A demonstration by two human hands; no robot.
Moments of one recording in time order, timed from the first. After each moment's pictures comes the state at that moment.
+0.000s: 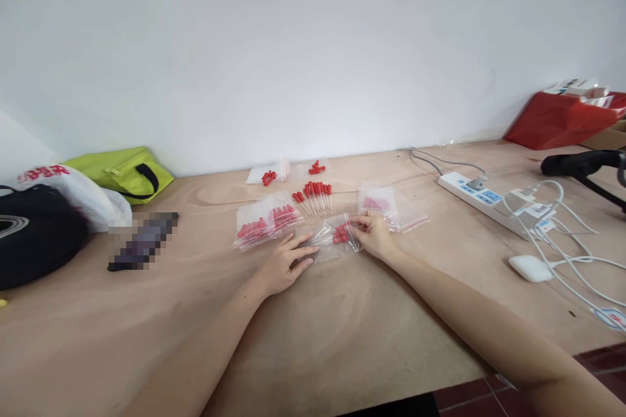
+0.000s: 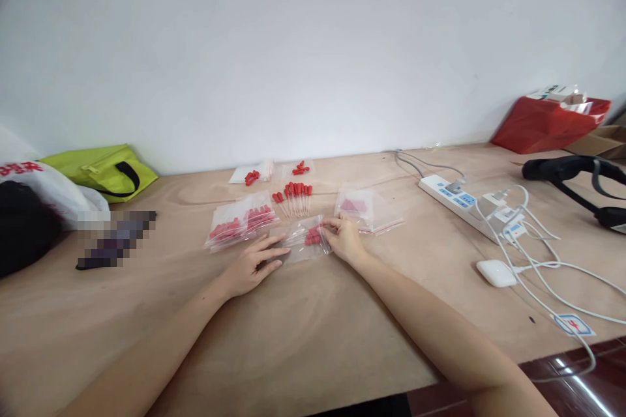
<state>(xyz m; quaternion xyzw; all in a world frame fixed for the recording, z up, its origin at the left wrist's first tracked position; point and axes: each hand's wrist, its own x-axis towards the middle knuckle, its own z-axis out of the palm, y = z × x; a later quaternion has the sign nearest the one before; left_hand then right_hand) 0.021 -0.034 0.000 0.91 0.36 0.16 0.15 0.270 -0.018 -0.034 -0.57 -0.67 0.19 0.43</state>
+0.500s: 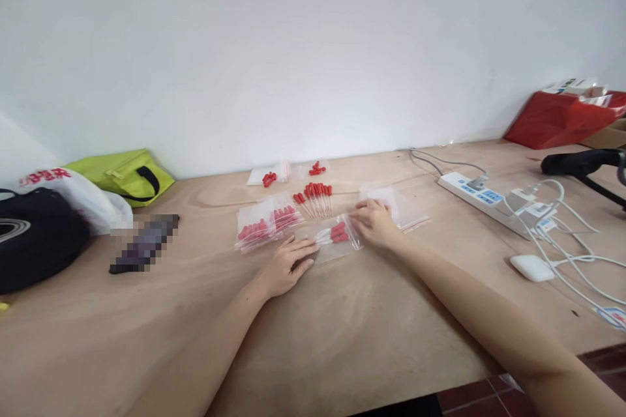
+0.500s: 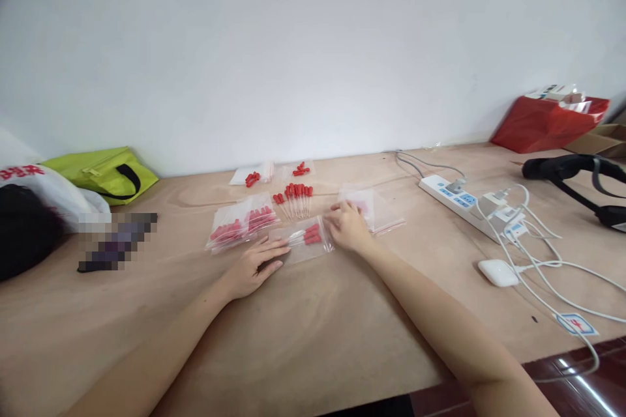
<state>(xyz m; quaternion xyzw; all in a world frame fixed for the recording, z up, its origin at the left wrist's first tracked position) 0.021 -0.034 0.000 0.91 0.35 0.16 0.16 0.284 -0.013 -0.006 -0.60 -0.76 0.03 0.25</state>
